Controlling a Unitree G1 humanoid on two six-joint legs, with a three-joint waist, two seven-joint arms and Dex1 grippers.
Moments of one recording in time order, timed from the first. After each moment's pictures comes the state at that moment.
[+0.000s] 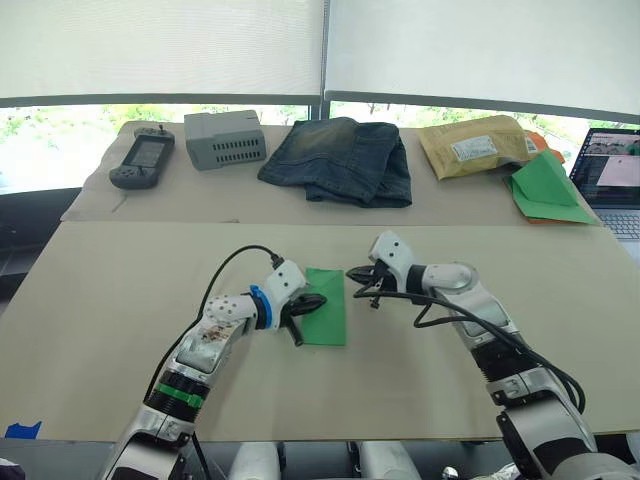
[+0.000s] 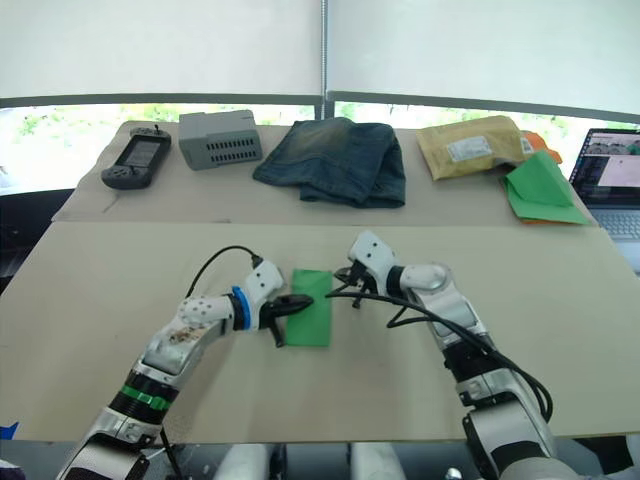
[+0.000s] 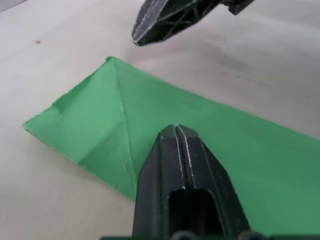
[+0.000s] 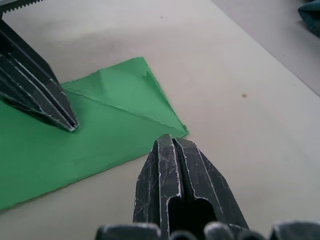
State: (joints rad) left arm -0.37 0.38 -0.26 0.06 -0.14 0.38 -0.81; right arm -0.58 -0.41 0.26 0.27 0.06 0.27 0.87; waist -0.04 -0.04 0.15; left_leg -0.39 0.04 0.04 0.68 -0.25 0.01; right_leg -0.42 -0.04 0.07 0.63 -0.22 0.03
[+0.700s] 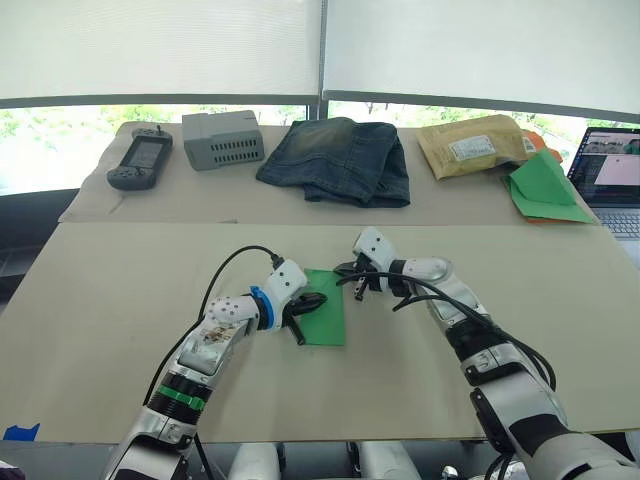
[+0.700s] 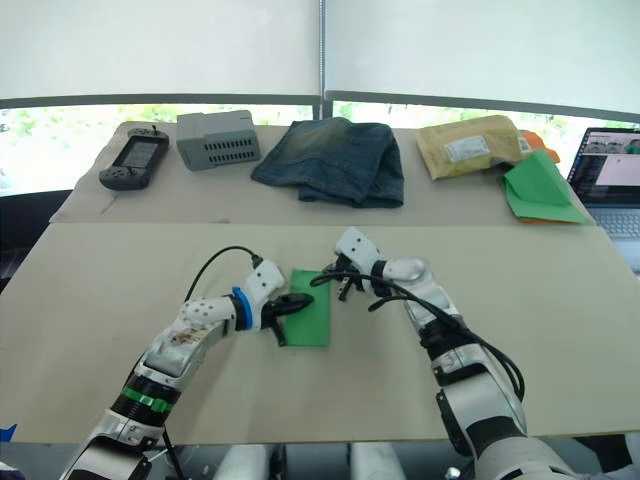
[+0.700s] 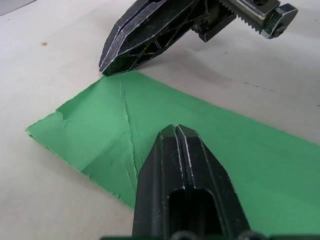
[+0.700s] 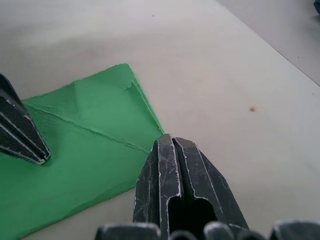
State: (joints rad) left arm -0.36 0.37 -0.26 0.03 -0.14 0.40 -0.78; right arm -0.69 -0.32 0.26 0.54 0.03 0.11 0.91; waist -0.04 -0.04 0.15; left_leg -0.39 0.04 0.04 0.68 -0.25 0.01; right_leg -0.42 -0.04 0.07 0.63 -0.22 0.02
